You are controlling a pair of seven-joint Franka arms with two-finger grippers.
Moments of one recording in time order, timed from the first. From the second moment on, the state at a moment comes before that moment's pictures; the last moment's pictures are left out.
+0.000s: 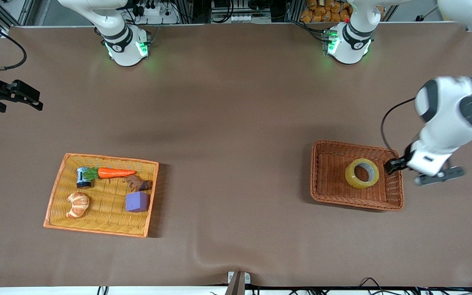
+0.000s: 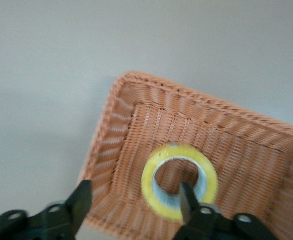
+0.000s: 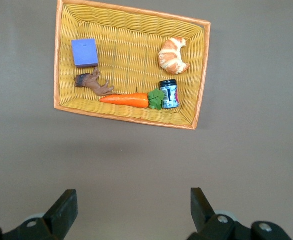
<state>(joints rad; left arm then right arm) 0.02 0.19 -0.05 -1.87 0.12 2.17 -0.29 0.00 -0.04 -0.02 -1.63 -0.02 1.57 -0.07</state>
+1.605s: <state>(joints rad) 0.02 -0.02 -0.09 -1.57 0.02 1.60 -0.06 -0.01 -0.04 -0.02 -1.63 -0.02 1.56 -0.07</state>
